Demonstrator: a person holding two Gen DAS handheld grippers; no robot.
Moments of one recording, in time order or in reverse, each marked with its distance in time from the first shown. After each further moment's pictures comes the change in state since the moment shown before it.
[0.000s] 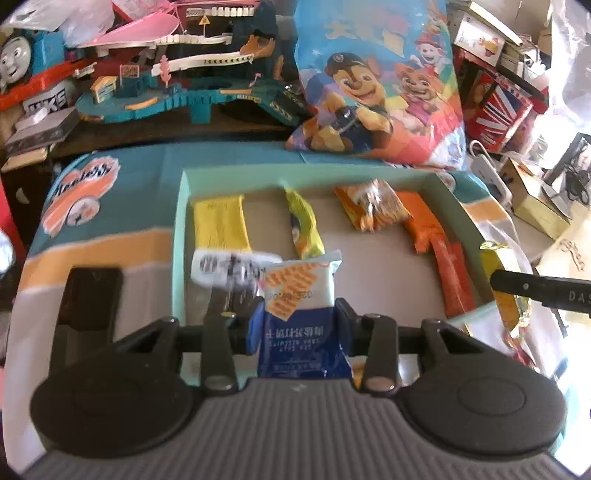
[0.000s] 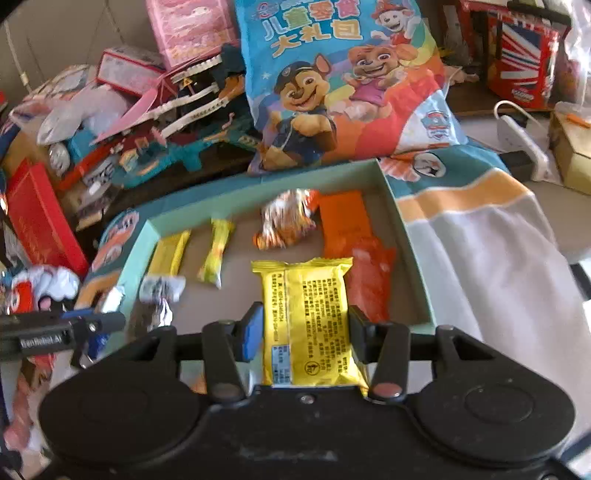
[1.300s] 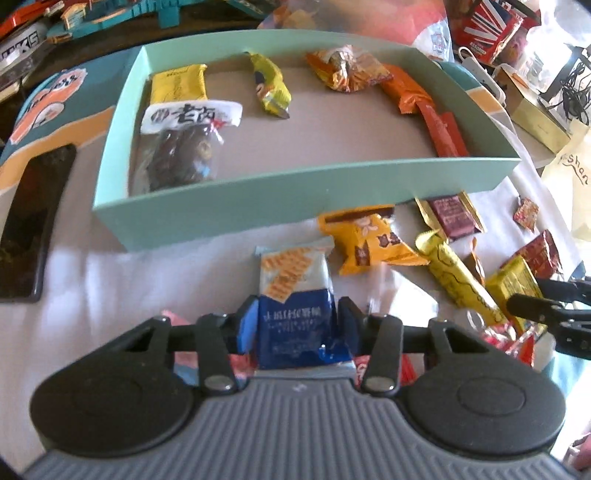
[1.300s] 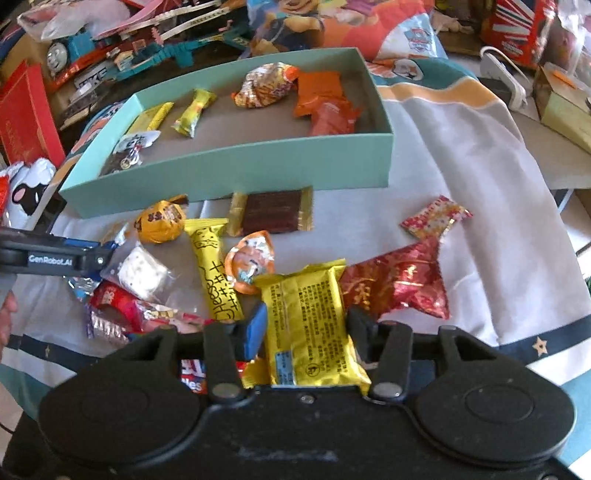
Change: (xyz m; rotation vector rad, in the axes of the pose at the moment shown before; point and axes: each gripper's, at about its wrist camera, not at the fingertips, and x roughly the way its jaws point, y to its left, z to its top) left arm 0.033 -0.023 -0.102 0.051 0.225 -0.029; right arm -0.019 -0.020 -0.132 -0.138 0.170 -0.101
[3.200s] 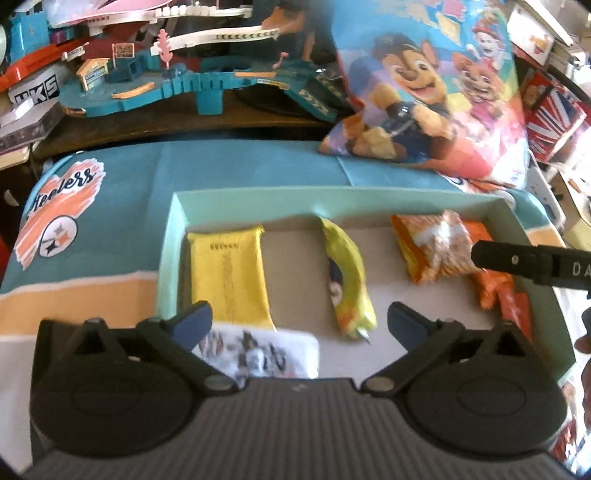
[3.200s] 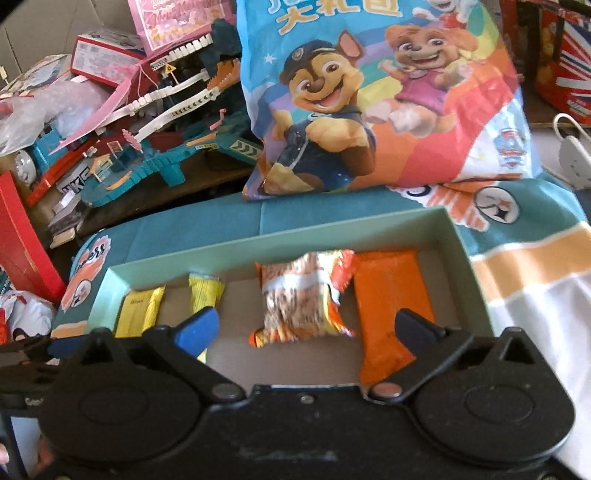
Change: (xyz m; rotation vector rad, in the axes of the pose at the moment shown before) left arm 0.024 0.052 0.164 -0.104 -0.155 0.072; right arm 0.100 0.015 0.228 0.105 -0.124 0.104
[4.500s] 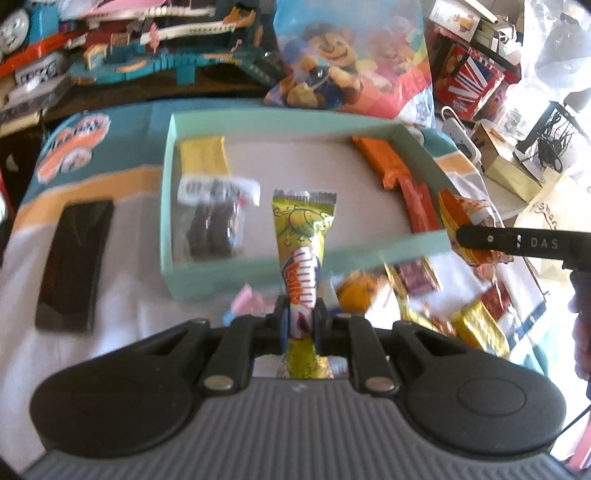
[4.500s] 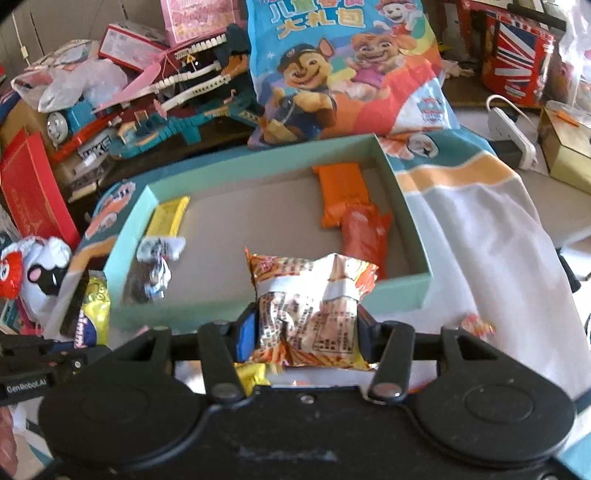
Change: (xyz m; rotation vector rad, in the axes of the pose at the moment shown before) left arm -0.124 -0.011 -0.125 0.069 0.004 -0.129; right arm -0.130 -0.003 -0.106 -0.024 -0.010 -0.049
